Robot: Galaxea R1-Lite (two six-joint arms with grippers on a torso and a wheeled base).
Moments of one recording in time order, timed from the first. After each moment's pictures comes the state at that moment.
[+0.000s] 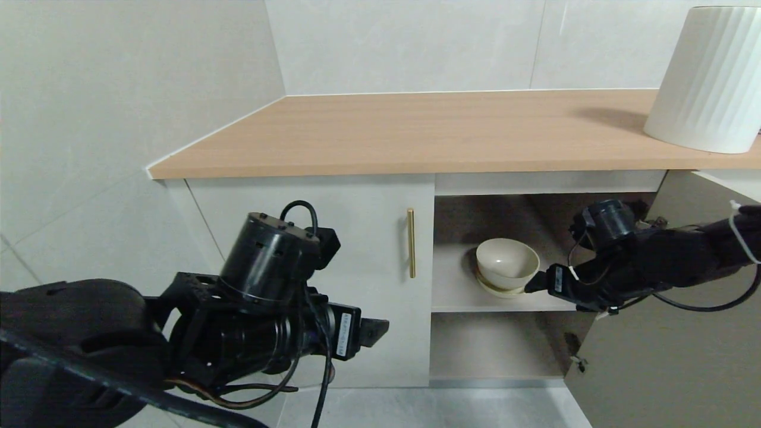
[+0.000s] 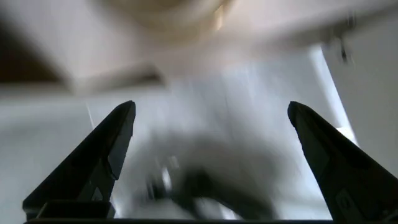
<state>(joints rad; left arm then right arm) -0.69 1.65 -0.87 -0.09 0.17 -0.34 0.25 1.96 -1.10 0.06 0.00 0.48</state>
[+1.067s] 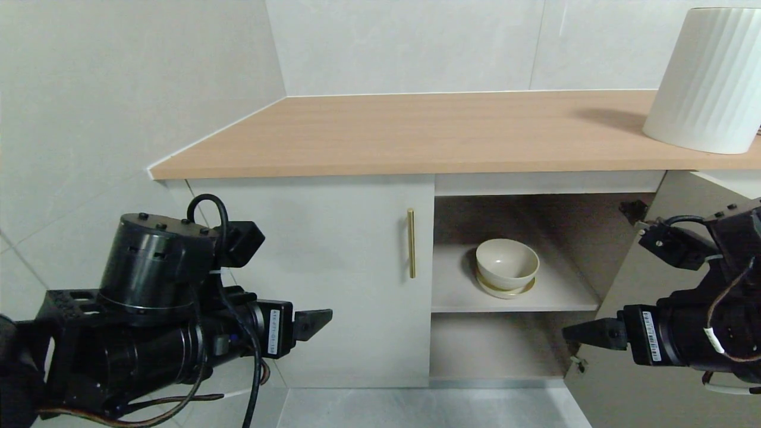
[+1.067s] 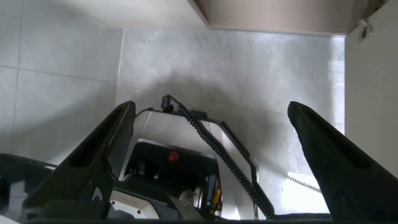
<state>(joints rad) -0.56 1.47 -0.72 -0.13 0.17 -0.31 0.50 1.36 -0.82 0.23 -0.02 0.43</state>
